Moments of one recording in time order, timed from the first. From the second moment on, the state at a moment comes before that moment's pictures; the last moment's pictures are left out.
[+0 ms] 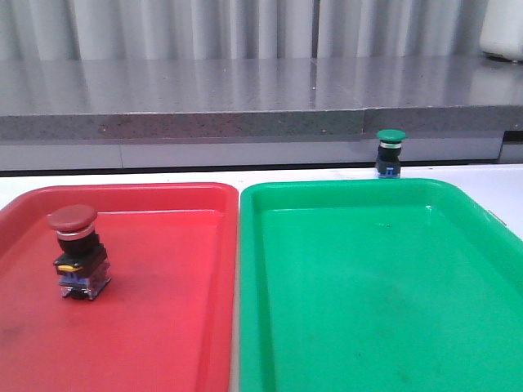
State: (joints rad) left arm -0.16 0.17 -0.38 0.08 0.35 -0.16; right arm -0.02 0.78 -0.59 0.07 0.18 0.05
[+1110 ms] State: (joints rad) left arm -0.16 0.17 -0.38 0.08 0.35 -0.16; right arm 0.15 1.97 -1.45 0.04 0.30 0.05
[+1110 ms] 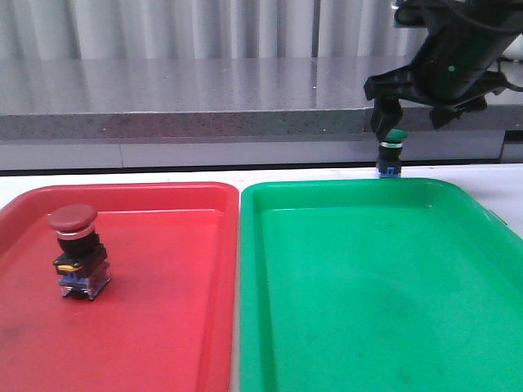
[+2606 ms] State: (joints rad) left arm -0.16 0.17 -0.36 0.08 0.35 -0.16; right arm 0.40 1.55 -1.02 0.00 0.36 0.05
